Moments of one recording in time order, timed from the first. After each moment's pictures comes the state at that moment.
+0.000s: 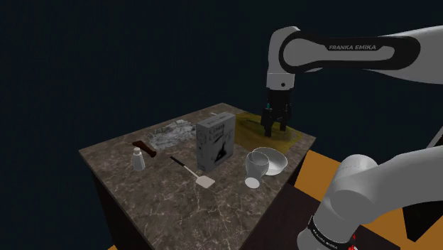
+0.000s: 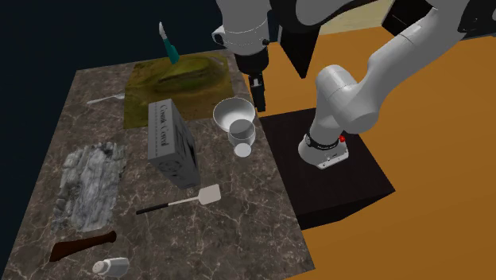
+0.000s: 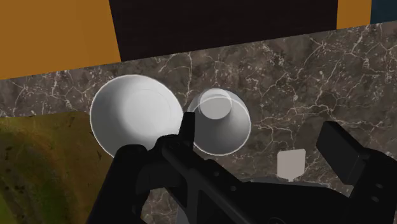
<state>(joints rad) 0.00 -0.75 -0.06 -2.45 0.00 1.51 0.13</state>
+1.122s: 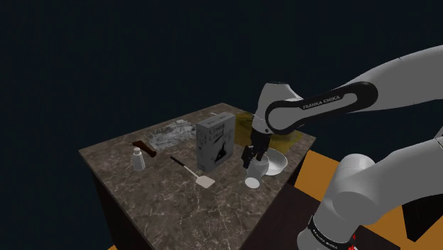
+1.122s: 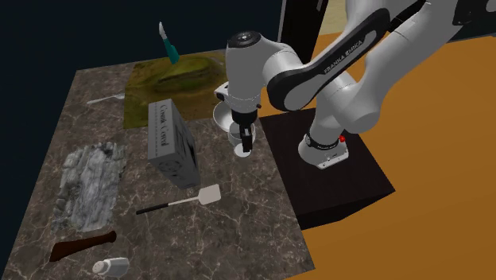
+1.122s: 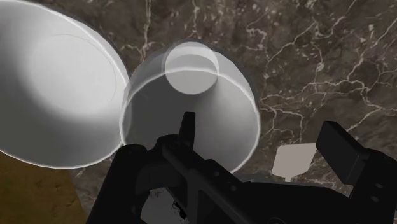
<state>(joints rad) 0.06 -0.67 -0.08 -2.86 0.04 2.23 0.04</state>
